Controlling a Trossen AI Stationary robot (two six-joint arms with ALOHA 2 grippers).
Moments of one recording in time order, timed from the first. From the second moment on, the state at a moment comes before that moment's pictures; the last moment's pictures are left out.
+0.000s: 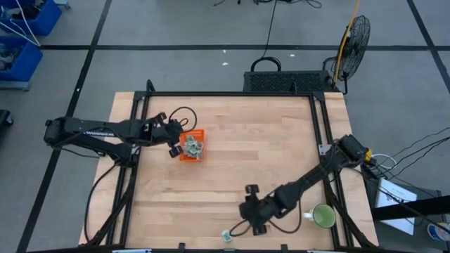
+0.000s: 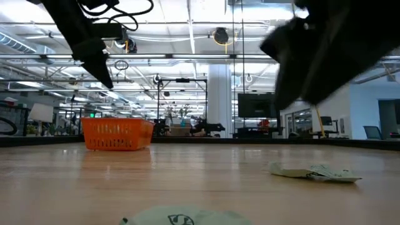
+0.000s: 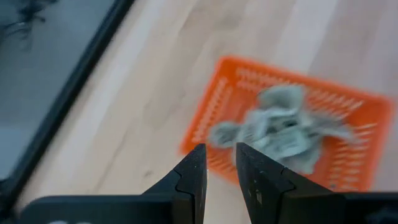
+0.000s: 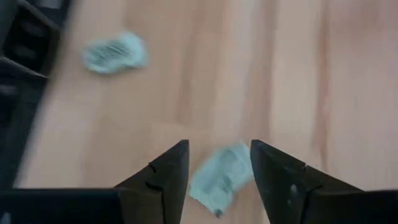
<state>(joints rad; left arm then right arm) 0.05 1.07 0.78 -0.76 -0.42 -0.24 0.59 1.88 1.23 -0.39 0.25 0.40</state>
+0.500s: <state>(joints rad) -0.03 1.07 0.77 -0.51 -0.31 -0.14 0.60 1.87 0.84 0.09 0.28 0.60</state>
